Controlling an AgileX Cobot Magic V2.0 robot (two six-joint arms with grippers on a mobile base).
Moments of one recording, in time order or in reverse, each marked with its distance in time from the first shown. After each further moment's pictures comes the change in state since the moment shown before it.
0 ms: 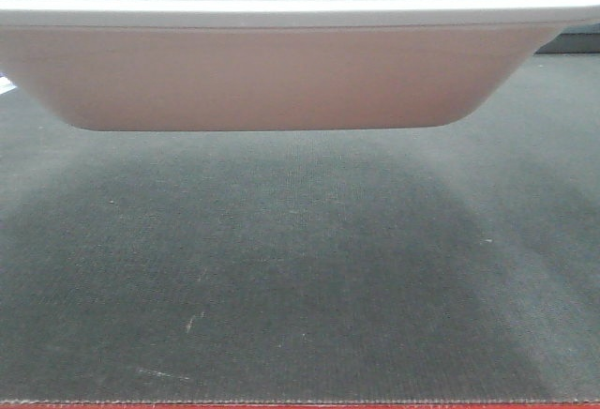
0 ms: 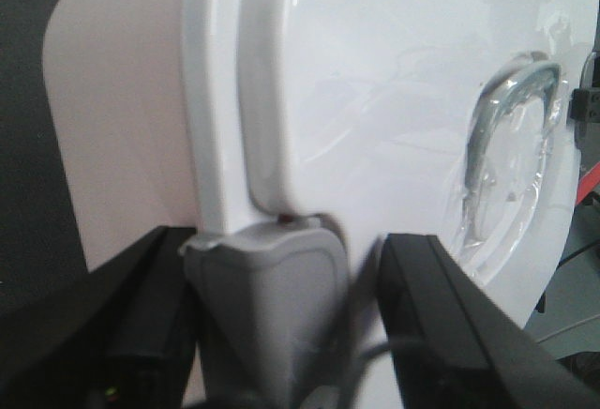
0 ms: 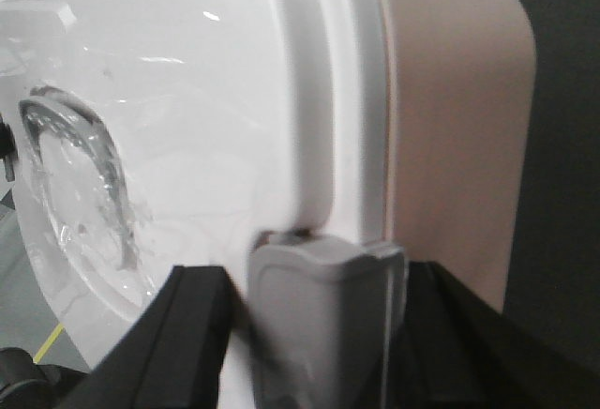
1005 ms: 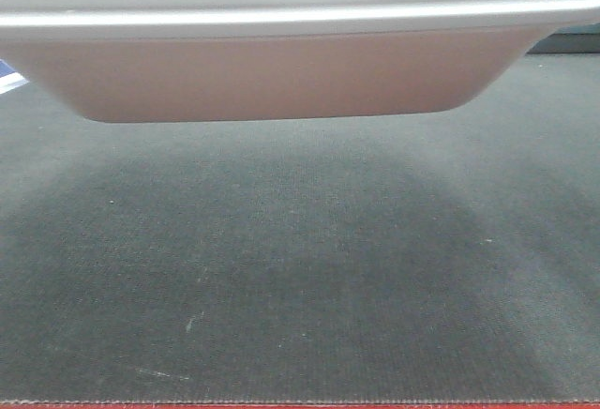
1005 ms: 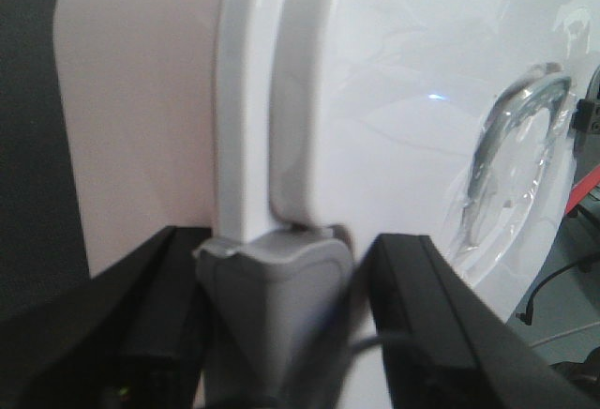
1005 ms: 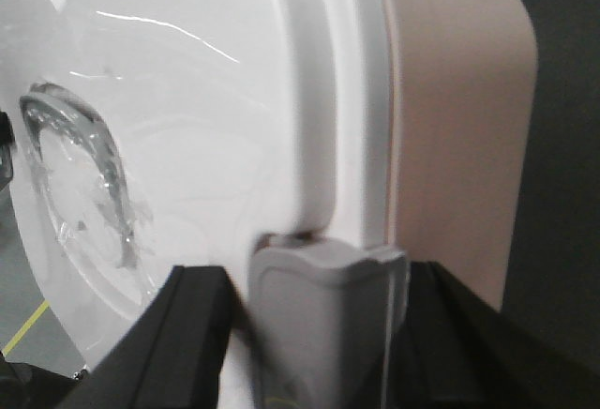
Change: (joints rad) left arm 0.000 0.000 0.002 0.000 0.002 -0.054; right arm 0.000 -0.022 0.000 0.002 -0.017 -0.057
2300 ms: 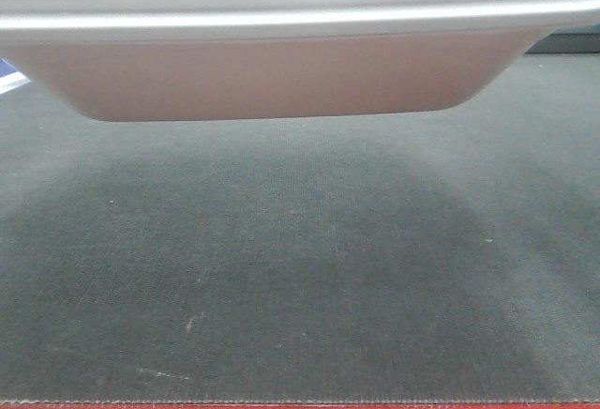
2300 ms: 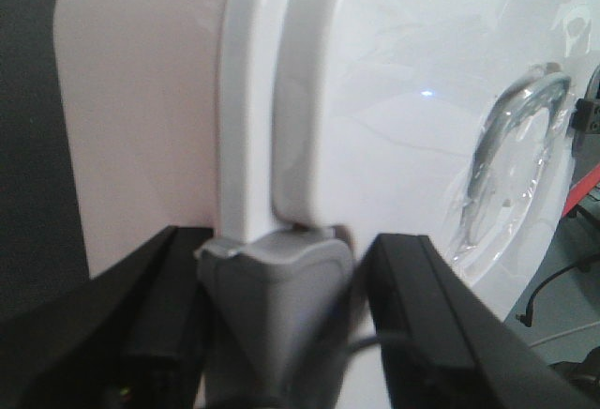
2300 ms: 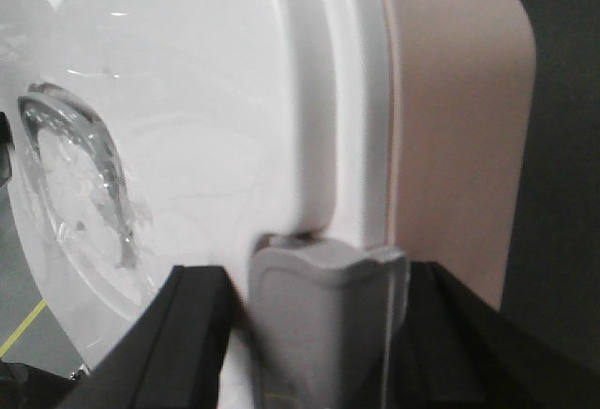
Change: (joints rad) left arm 0.000 0.000 0.000 0.000 0.000 -0.002; right arm 0.000 0.000 0.000 0.000 -0.002 -0.007
